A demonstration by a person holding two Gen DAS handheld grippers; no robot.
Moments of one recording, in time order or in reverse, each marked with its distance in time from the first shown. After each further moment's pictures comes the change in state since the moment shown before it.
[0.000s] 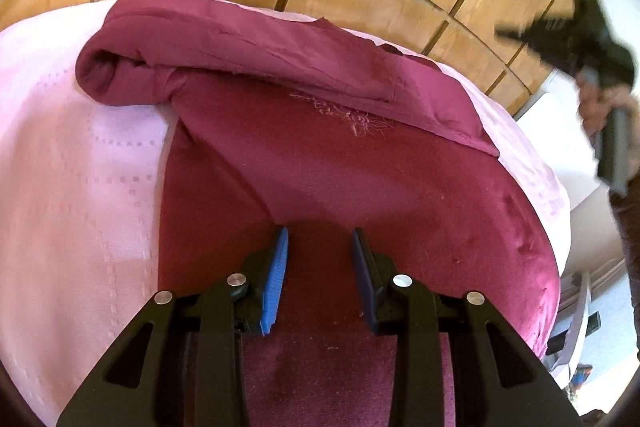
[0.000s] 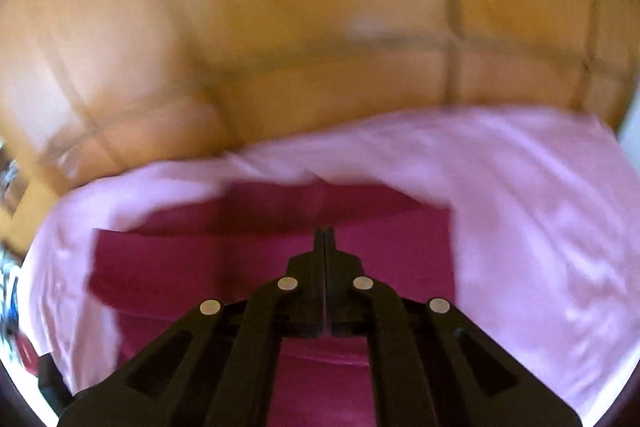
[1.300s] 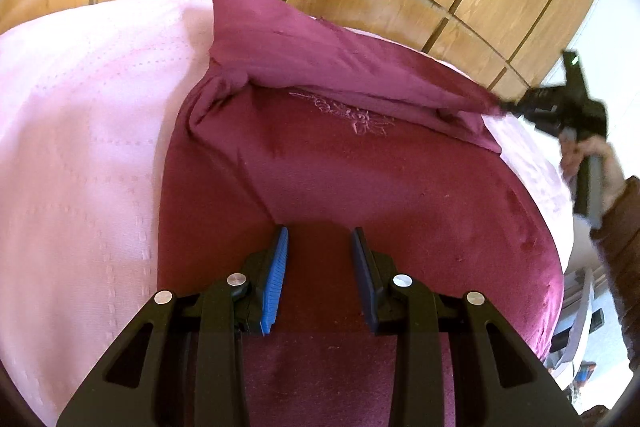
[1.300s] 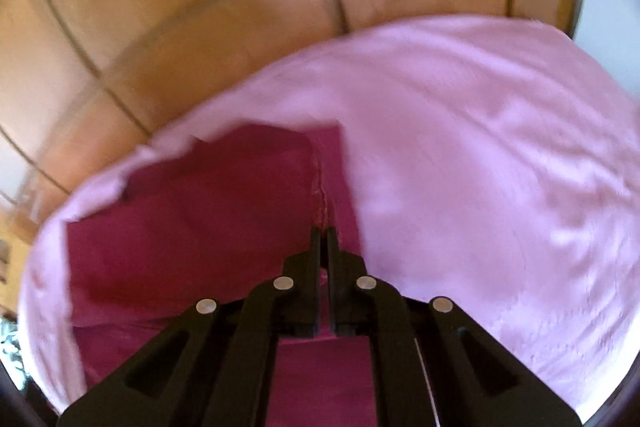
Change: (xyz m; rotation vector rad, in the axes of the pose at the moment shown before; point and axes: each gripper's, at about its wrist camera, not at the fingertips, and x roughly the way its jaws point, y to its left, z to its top) left arm 0.006 0.001 -0.005 0.013 0.006 0.008; right arm 0.012 -0.078 -0.052 0.180 0.046 -0.133
